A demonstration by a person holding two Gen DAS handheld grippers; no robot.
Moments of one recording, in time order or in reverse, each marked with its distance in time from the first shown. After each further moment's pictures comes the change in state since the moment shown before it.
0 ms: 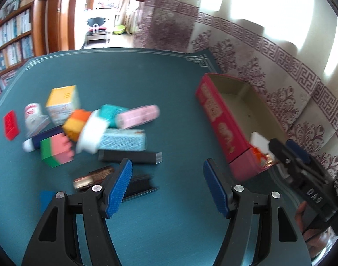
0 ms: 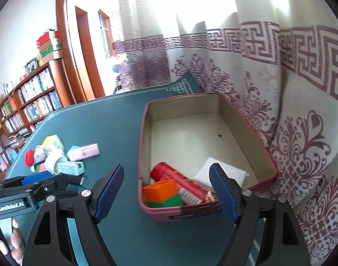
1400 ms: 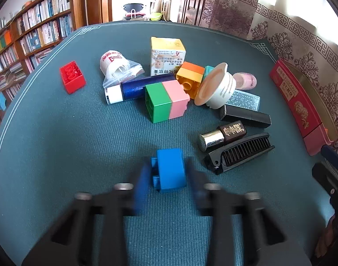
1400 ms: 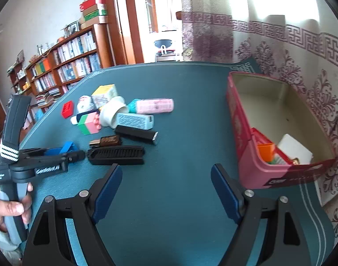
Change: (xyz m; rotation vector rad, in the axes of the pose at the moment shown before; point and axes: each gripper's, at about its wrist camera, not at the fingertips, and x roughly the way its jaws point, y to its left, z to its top) left arm -0.004 0.124 -0.045 -0.092 0.082 0.198; right arm 0.006 0.101 -0.049 -0.192 0.150 0.206
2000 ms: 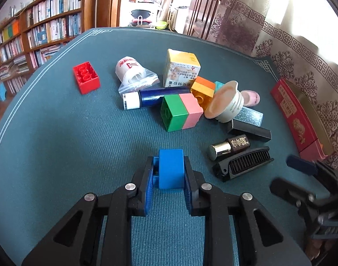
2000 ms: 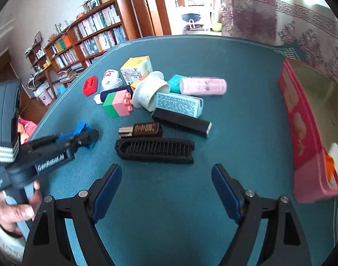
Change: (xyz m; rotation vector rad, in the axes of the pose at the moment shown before) left arm -0.009 0.022 0.000 -0.068 -0.071 -0.024; right arm 0.056 0.034 0.024 -0.040 0.192 0.180
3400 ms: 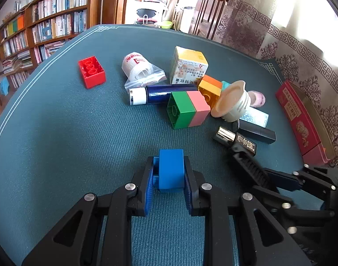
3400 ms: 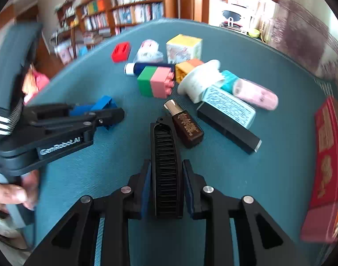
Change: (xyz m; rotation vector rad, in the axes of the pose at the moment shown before) left arm -0.003 0.006 0.001 -0.037 -0.003 0.019; right arm 0.016 0.034 -0.003 -0.247 0.074 0.038
